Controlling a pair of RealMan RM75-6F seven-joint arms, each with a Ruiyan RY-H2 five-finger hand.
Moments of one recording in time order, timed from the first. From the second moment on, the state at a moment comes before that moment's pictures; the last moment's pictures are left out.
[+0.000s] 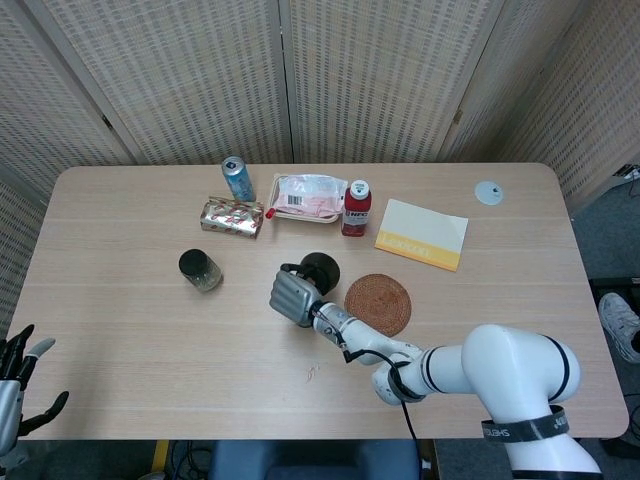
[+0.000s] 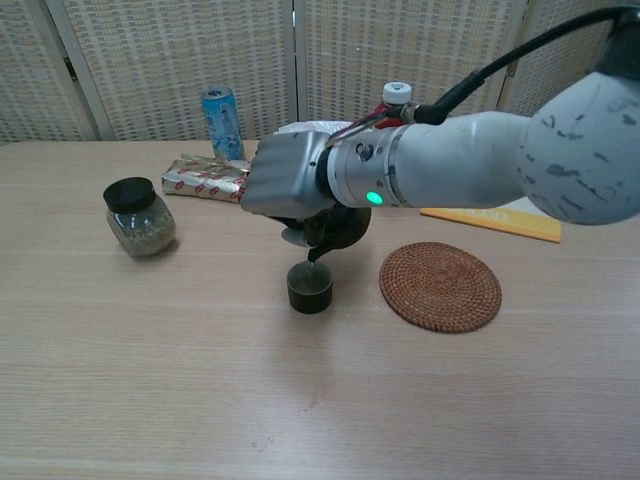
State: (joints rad) left arm 0.06 -1.17 0.01 -1.54 1.58 1.63 -0.03; right arm 1.46 -1.64 -0.09 -1.40 -0.77 0.75 -1.10
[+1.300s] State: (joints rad) left arm 0.06 -1.17 0.01 -1.54 1.58 1.63 -0.02; right arm 1.43 -1.63 -0.07 -1.42 -0.74 0.76 -1.02
